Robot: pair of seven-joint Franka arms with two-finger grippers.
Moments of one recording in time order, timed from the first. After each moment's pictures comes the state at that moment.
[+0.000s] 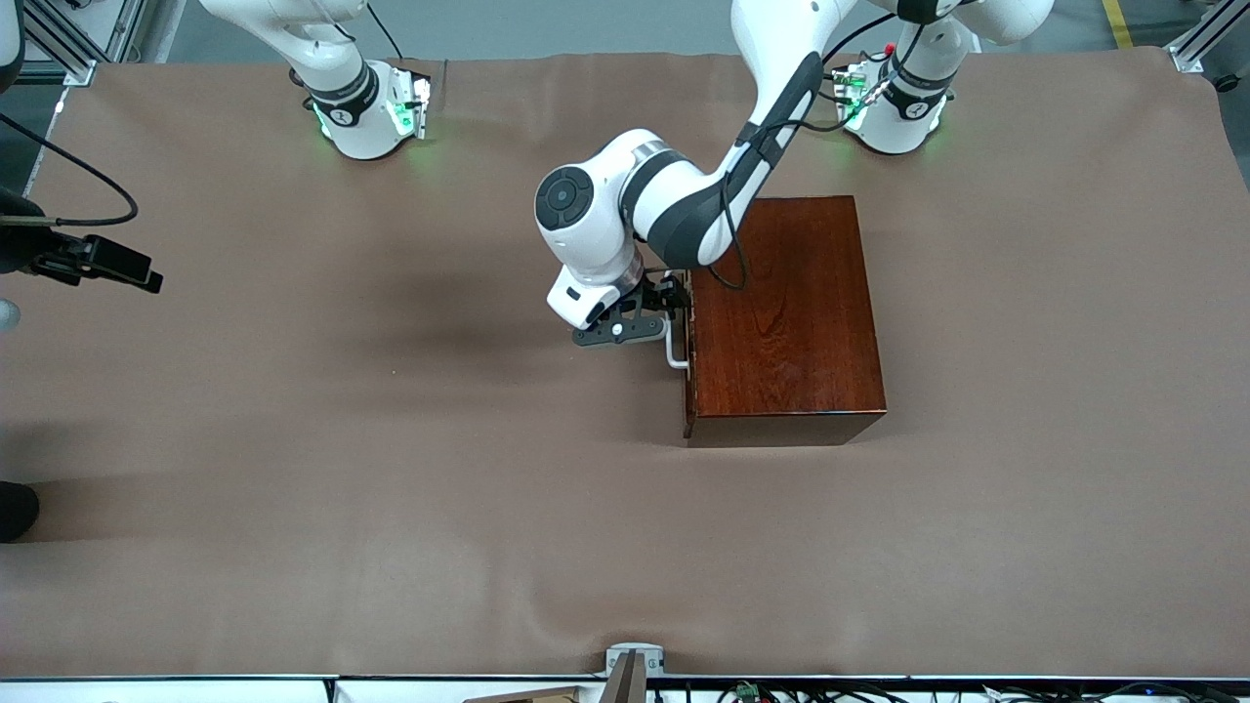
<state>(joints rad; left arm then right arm) -0.96 0.75 0.13 -1.26 0.04 1.81 -0.92 -0.02 0.10 -0.04 -1.47 0.03 1.46 0.07</state>
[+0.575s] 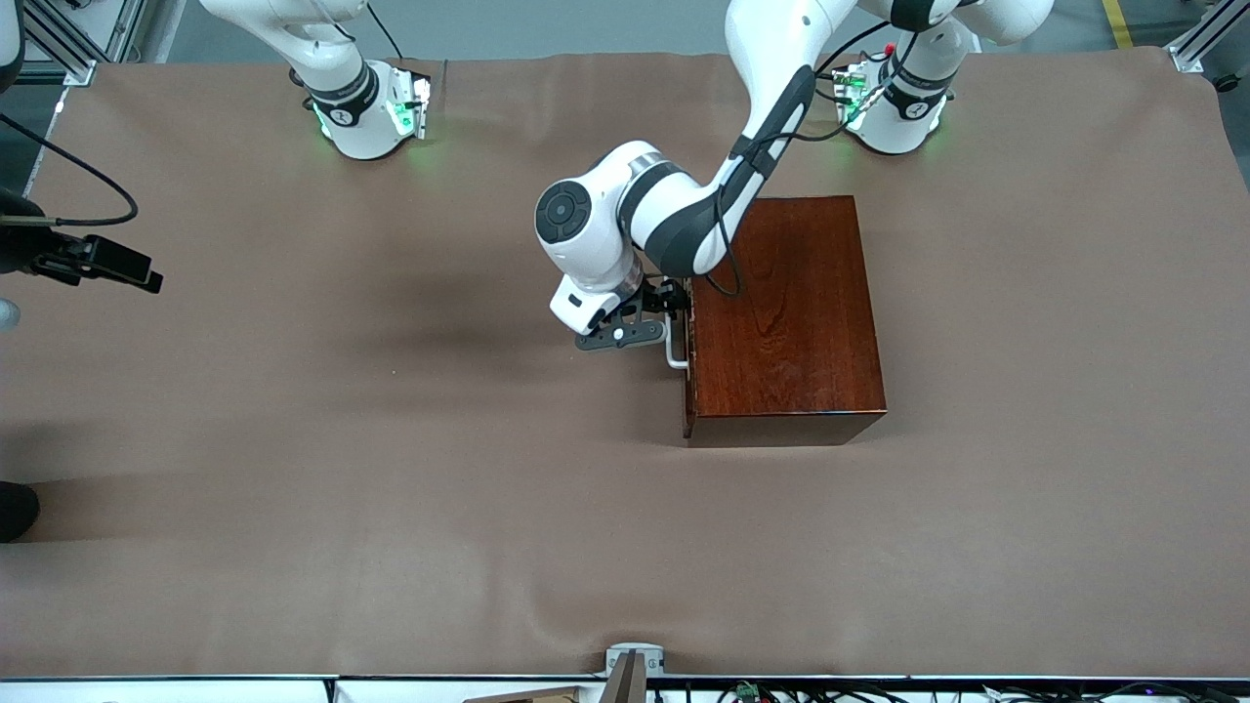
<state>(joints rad) -0.97 0.78 0.13 -1.26 0.04 1.83 -0.95 -0.02 0.10 -0.04 -1.47 0.03 1.46 0.07</state>
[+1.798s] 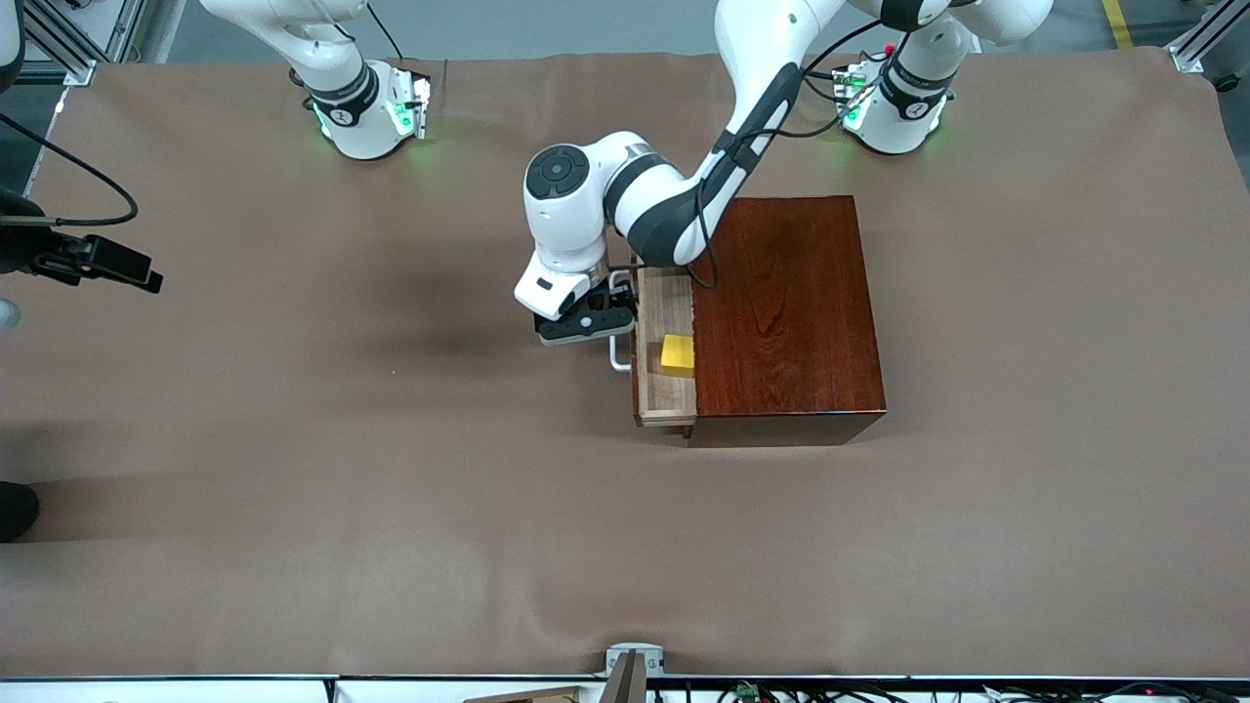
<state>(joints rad) -0.98 0.78 0.09 -1.26 0.04 2.13 -1.12 -0.02 0.10 -0.04 -1.47 0.03 1.46 0.07</state>
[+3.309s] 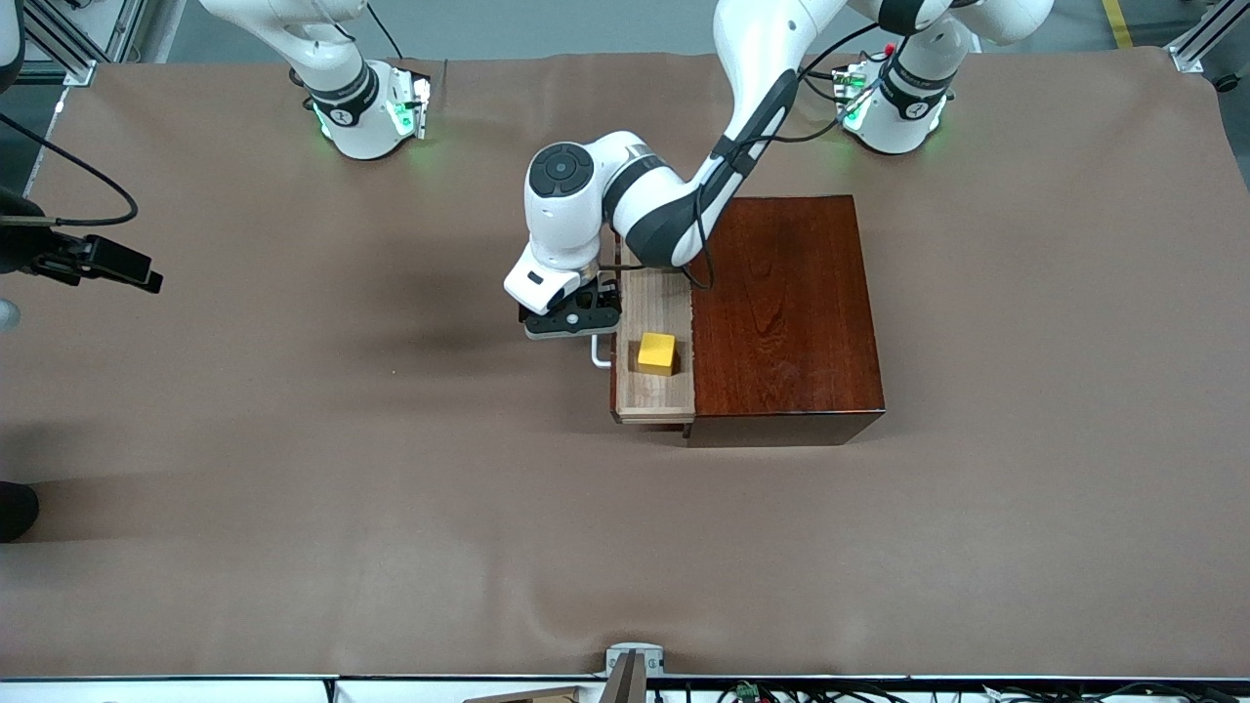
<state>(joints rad) -0.97 0.79 0.06 -1.26 -0.01 2.19 -1.04 -0.02 0.10 -0.04 -1.47 0.03 1.46 0.07</state>
